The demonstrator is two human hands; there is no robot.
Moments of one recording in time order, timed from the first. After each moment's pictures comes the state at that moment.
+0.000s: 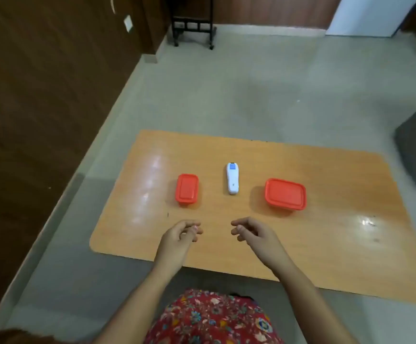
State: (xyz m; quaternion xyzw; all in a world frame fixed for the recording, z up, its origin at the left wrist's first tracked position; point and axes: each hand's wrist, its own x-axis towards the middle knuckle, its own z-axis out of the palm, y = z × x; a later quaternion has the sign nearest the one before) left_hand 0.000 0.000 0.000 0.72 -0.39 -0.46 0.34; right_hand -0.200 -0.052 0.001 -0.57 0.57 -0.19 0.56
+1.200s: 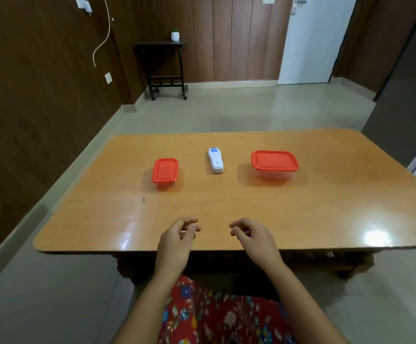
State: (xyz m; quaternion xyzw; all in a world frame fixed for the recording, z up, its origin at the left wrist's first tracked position) left_hand -0.034 0.072 -0.233 0.67 -0.52 -0.33 0.43; right_hand -0.214 0.039 -0.250 -0.64 0.61 -0.30 0.36
